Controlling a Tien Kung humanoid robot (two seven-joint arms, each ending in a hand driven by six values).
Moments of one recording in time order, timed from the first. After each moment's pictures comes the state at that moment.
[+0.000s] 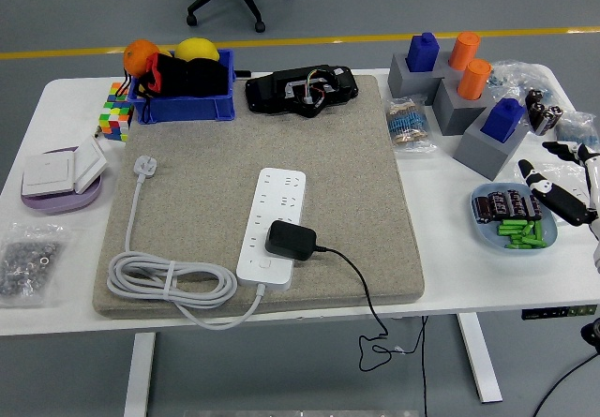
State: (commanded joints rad) left arm -0.02 0.04 -1.78 -0.18 1.85 -0.05 0.28; right arm -0.05 -0.12 1.56 1.53 -1.87 -0.25 -0.02
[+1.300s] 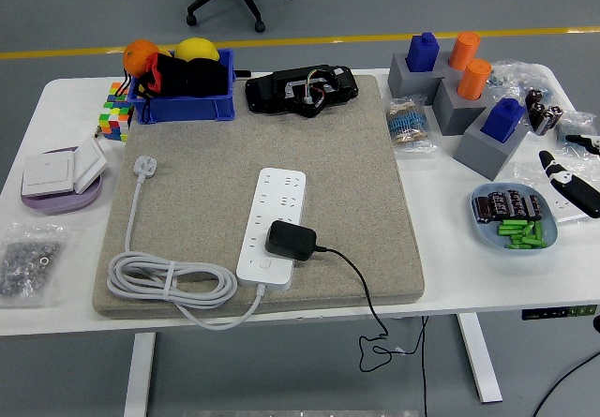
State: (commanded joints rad) left arm -0.07 0.06 -1.74 -0.18 1.83 -0.06 0.28; right arm -0.03 -0.12 1.62 1.55 -1.89 -0.21 -0.12
